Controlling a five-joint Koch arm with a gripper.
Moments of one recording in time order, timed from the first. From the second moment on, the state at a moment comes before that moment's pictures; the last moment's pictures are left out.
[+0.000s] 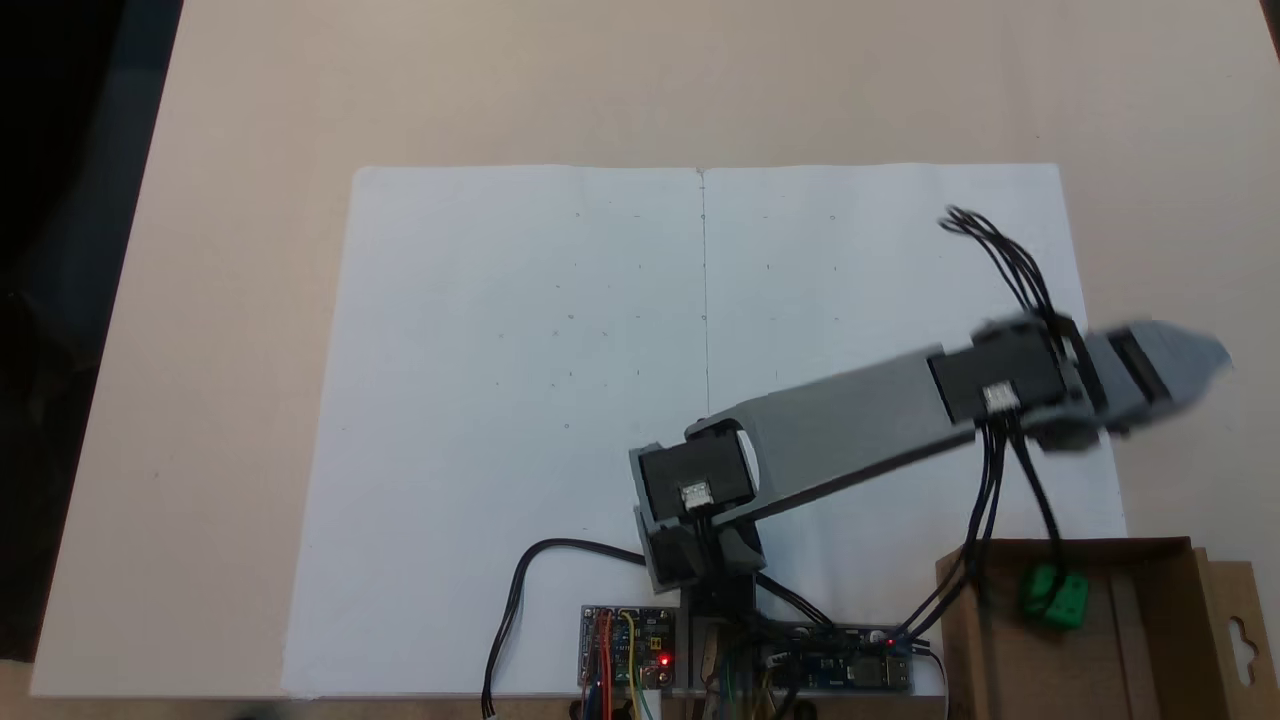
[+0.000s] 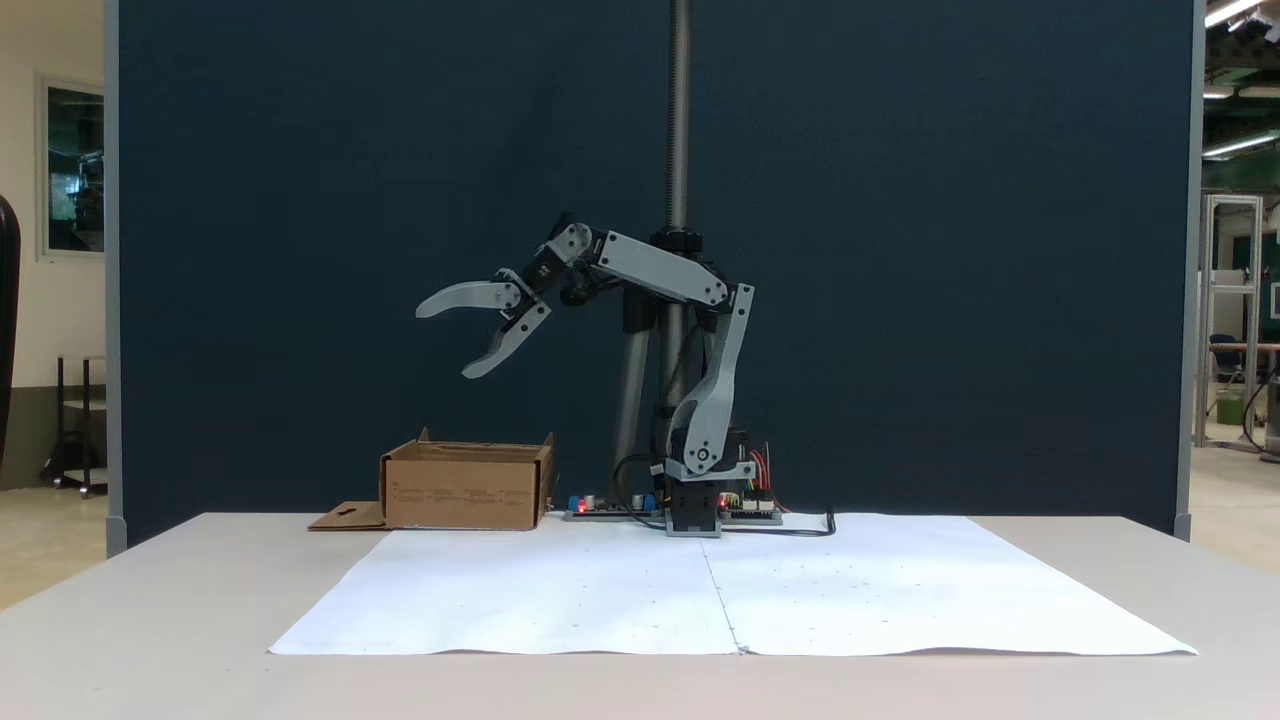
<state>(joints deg) 70.6 102.3 82.5 36.5 -5.8</state>
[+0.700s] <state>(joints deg) 10.5 112.8 126.5 12.3 4.7</state>
